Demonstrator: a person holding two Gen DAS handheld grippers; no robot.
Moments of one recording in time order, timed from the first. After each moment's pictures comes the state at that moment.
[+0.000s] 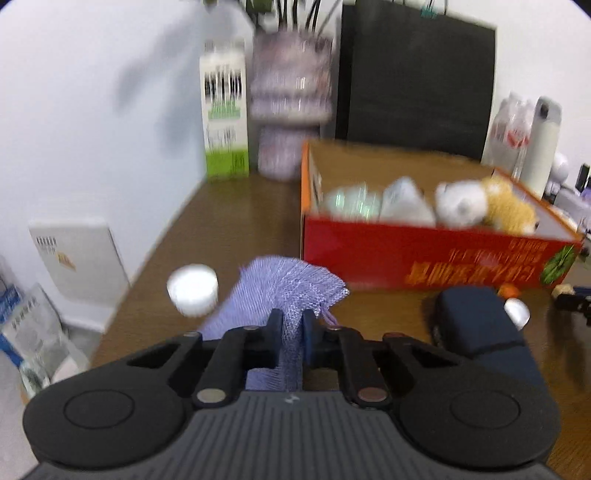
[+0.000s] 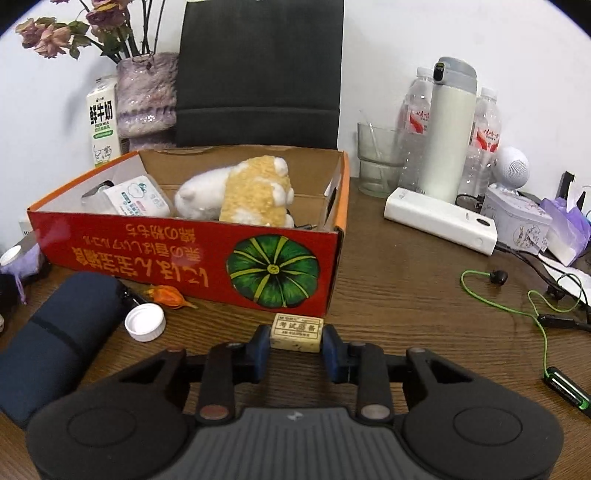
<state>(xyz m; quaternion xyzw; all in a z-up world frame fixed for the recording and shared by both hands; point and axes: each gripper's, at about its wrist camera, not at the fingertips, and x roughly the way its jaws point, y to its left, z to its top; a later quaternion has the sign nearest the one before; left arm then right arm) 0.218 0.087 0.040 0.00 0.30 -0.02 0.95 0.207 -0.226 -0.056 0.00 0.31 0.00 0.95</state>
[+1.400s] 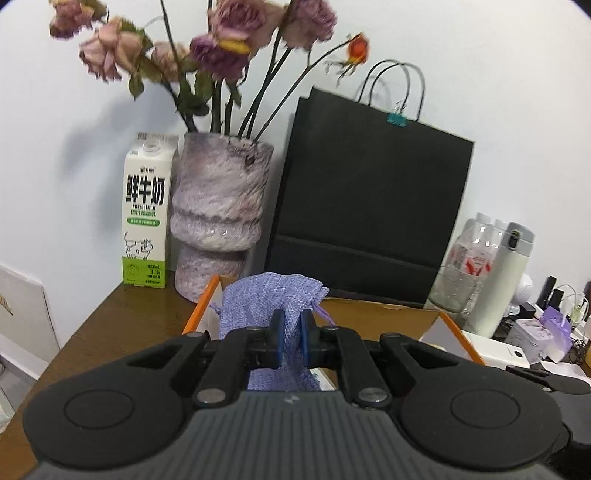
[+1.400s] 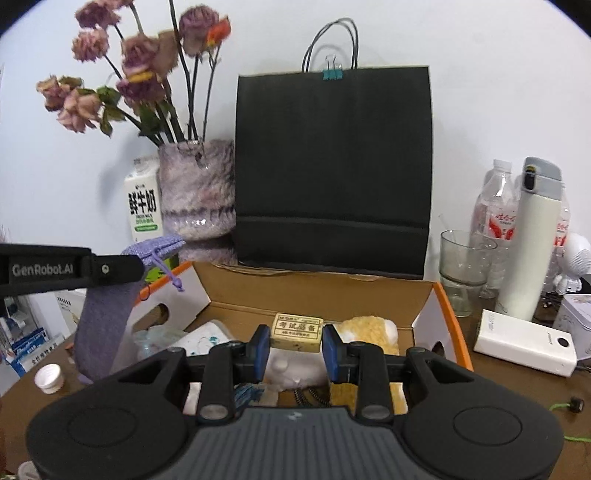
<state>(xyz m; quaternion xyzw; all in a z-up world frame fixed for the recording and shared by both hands) 0.305 0.021 0.105 -0.09 0.19 -0.07 0.98 0.301 -0.163 0.003 0.01 0.22 0.06 0.97</state>
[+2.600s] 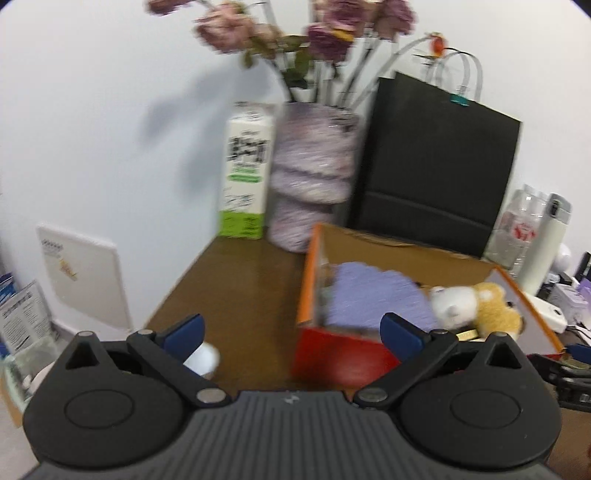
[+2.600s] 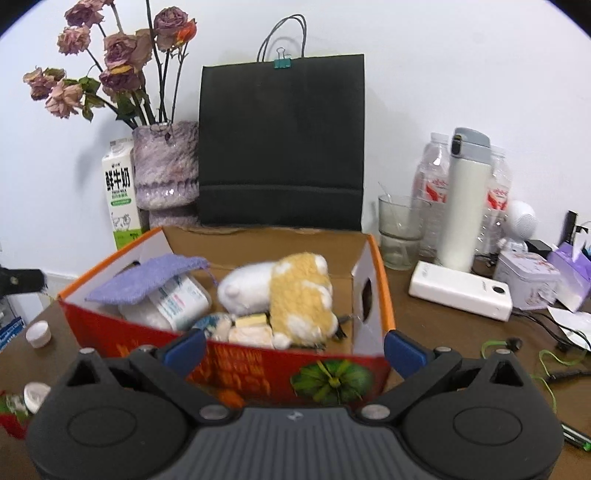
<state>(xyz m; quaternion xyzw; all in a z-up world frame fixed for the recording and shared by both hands) 0.228 0.096 0.090 -0.08 0.25 0.02 0.97 0.216 -0.192 -0.006 0.01 0.25 0.00 0.97</state>
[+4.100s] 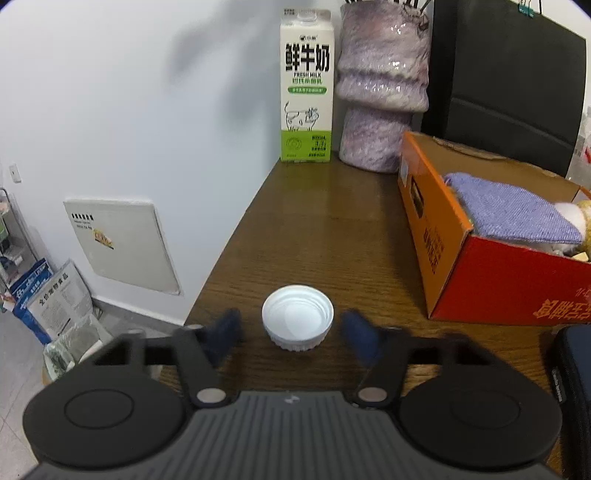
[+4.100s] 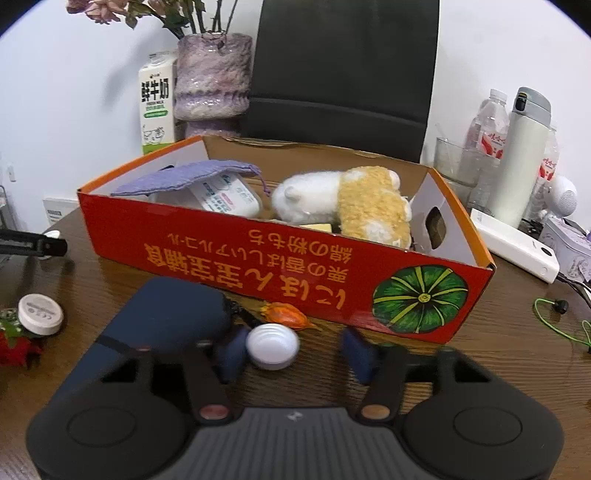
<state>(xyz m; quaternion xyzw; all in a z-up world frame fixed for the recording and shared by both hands) 0.273 0.148 0.023 -0.02 0.34 0.06 0.94 0.229 -0.143 -0.054 -0.03 0.33 0.04 0.94</state>
